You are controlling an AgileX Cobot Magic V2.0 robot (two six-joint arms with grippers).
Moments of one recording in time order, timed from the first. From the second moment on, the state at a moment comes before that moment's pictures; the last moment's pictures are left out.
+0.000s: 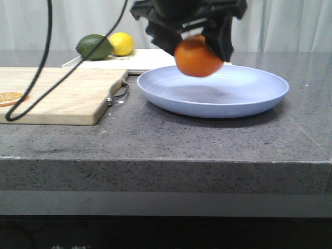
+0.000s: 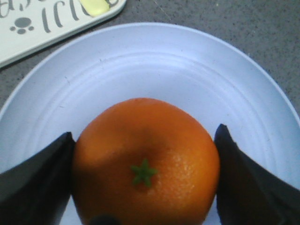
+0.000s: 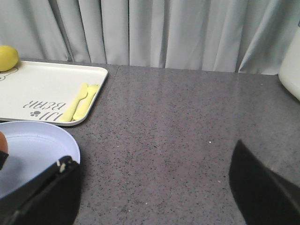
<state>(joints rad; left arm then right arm) -0.77 1.93 -1.70 -0.01 0.65 -0.12 -0.03 0.60 -0.58 0.04 0.21 -0.03</state>
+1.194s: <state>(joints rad) -0.78 1.91 -1.91 0.09 0.87 -0.12 -0.03 0.60 -0.58 0.04 0.21 -0.03</state>
